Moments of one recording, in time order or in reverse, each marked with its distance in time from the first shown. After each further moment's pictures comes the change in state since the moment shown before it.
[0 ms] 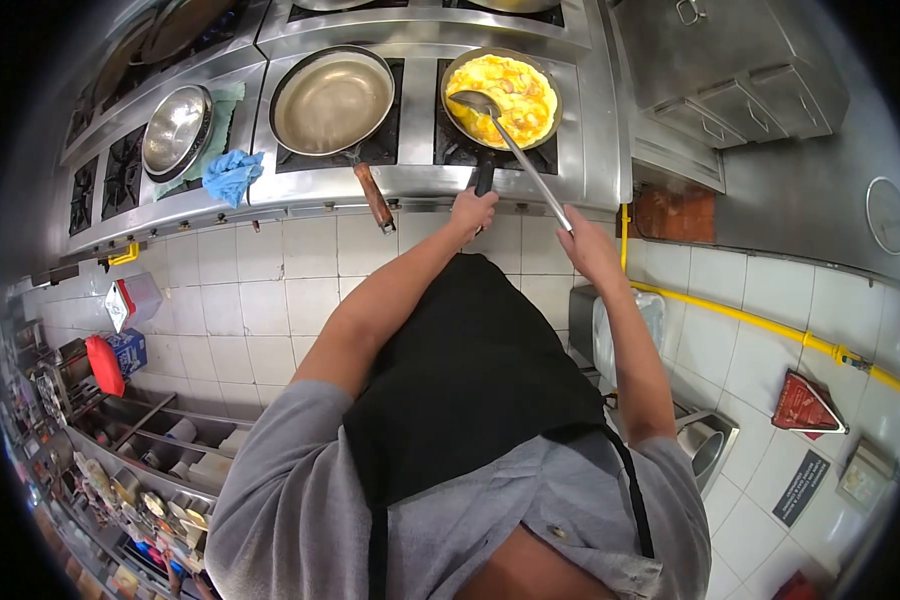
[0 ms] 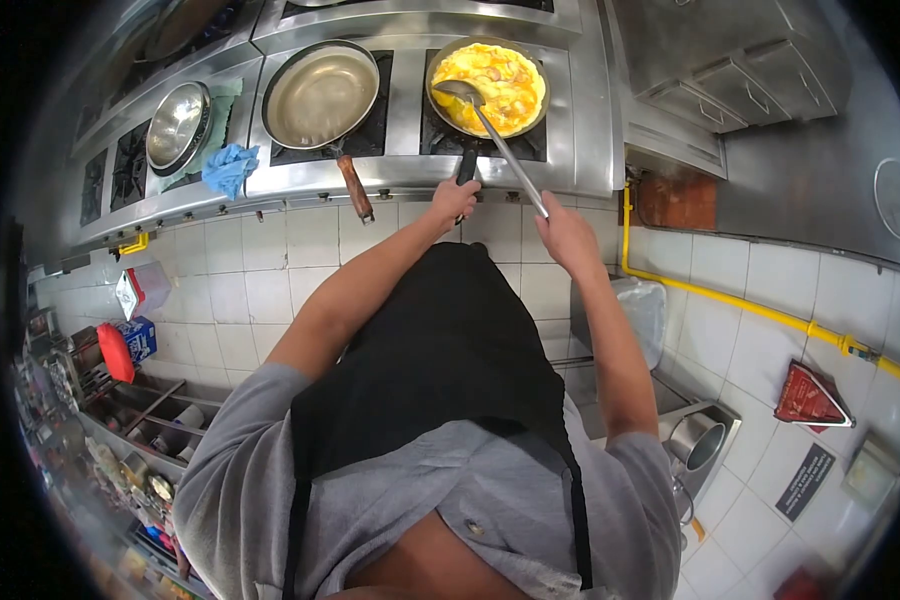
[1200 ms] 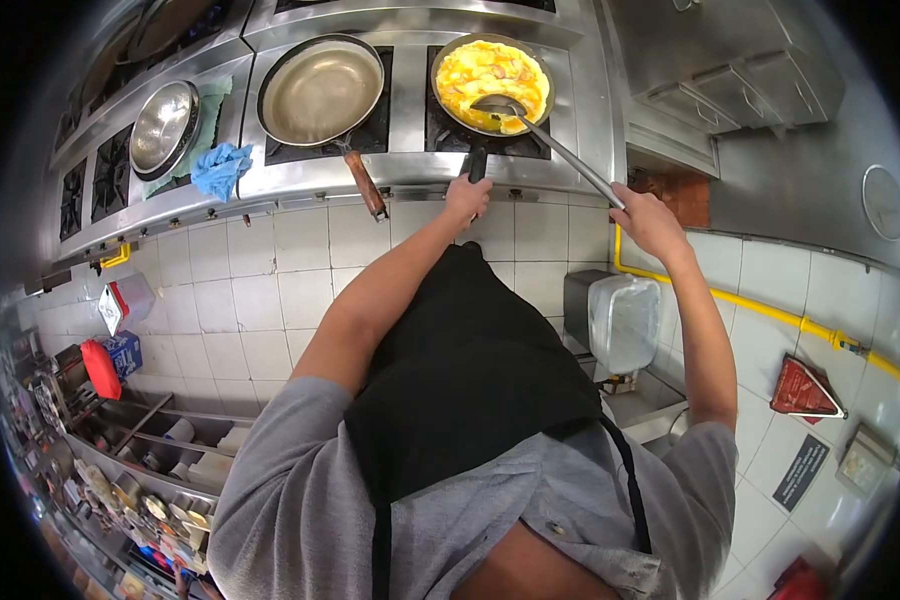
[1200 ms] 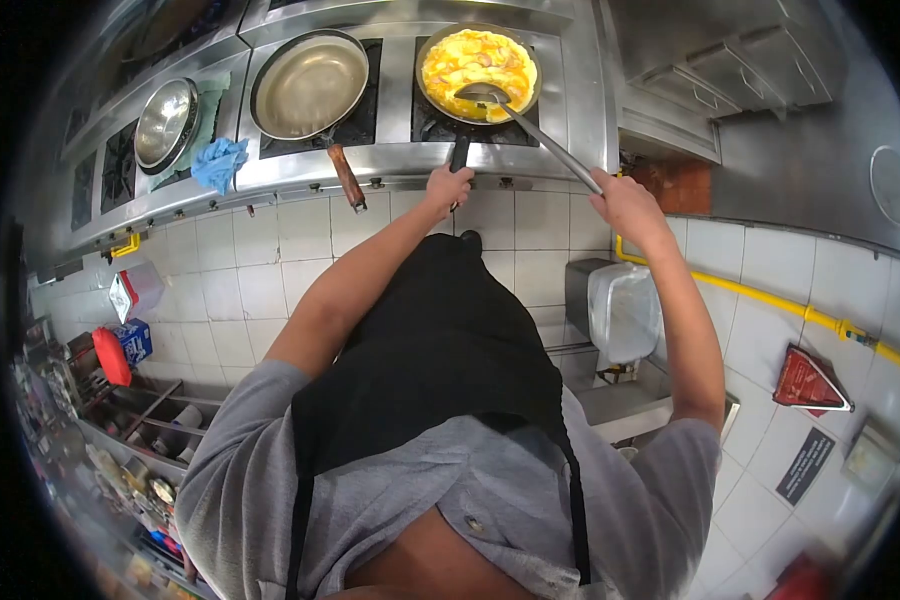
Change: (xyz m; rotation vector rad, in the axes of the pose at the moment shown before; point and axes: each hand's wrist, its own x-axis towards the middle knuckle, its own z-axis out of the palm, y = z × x) left_hand -0.007 0.002 0.005 0.023 0.047 0.012; right_hand -0.008 0.034 -0.096 -0.294 -0.061 -0.089
